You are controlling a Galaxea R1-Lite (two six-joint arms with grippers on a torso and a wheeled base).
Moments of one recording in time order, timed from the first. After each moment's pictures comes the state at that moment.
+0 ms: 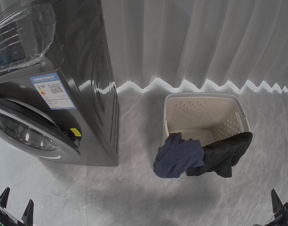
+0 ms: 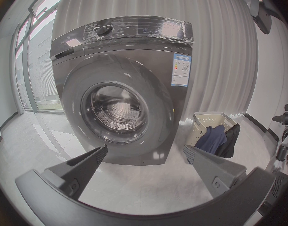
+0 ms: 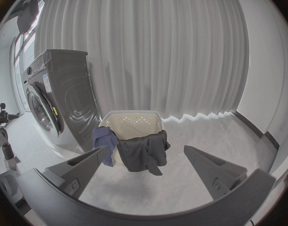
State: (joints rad) left arm 0.00 0.02 -0.02 0.00 0.00 -0.02; right arm -0.01 0.02 -0.02 0.00 0.02 0.00
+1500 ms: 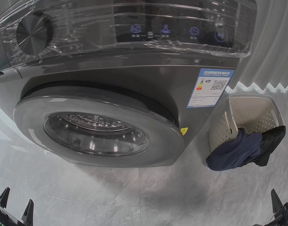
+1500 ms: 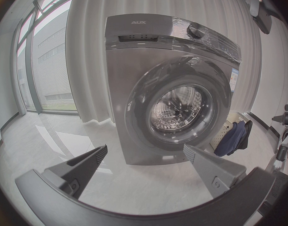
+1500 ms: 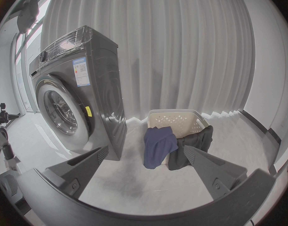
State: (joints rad) left arm 0.00 0.02 -0.02 0.00 0.00 -0.02; right arm -0.01 0.02 -0.02 0.00 0.02 0.00
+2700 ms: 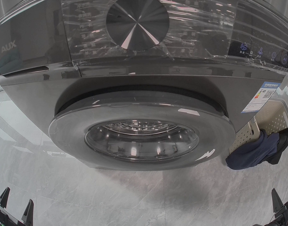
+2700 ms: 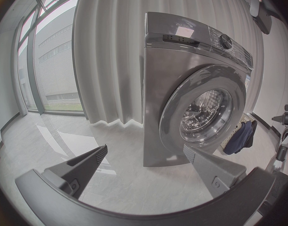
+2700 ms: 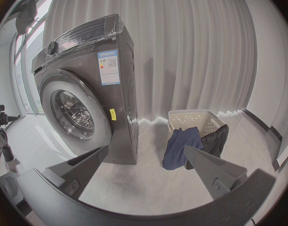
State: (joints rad) left arm 0.00 0.02 -0.02 0.00 0.00 -0.02; right arm -0.01 0.02 -0.02 0.00 0.01 0.01
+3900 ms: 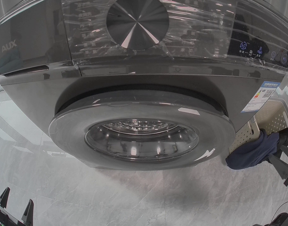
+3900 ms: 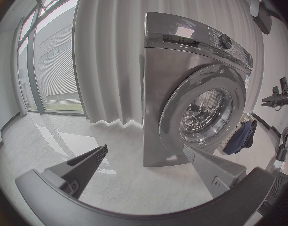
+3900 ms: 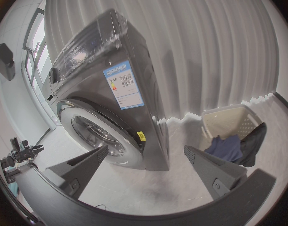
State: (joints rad) left arm 0.00 0.02 -0.02 0.00 0.00 -0.02; right arm 0.18 0.63 -0.23 -0.35 0.12 0.17
